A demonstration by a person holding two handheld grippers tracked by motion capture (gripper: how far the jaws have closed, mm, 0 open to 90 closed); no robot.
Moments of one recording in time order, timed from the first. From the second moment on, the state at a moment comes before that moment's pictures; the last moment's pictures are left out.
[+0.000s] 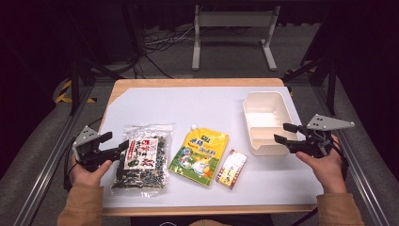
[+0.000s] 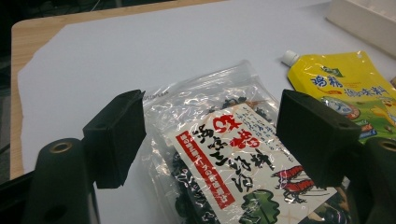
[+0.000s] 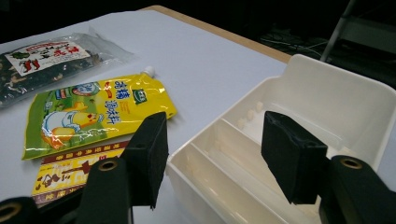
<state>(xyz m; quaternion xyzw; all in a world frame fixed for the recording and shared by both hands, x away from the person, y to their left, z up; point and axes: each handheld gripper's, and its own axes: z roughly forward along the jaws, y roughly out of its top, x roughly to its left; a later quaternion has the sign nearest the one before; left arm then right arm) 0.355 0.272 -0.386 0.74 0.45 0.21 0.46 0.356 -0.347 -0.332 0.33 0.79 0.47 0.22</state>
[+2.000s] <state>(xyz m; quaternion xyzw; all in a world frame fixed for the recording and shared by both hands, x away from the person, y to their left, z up) 0.443 0.278 -0.437 0.75 0.58 0.03 0.33 0.358 -0.327 -0.342 0.32 0.81 0.46 0.19</state>
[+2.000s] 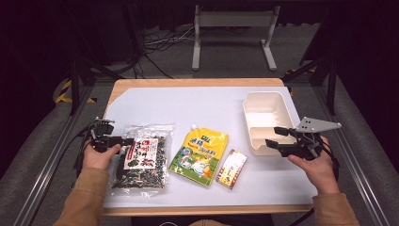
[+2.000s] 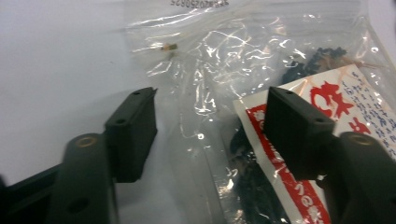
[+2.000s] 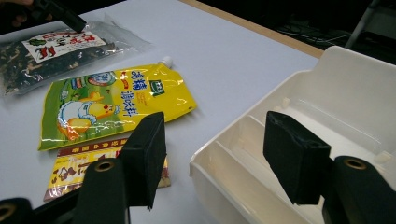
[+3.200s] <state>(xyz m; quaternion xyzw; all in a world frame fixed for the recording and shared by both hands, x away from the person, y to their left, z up) 0.436 0.268 -0.430 0.72 0.60 0.05 0.33 0.358 -0.330 -0.339 0.32 0.80 0.47 0.19</state>
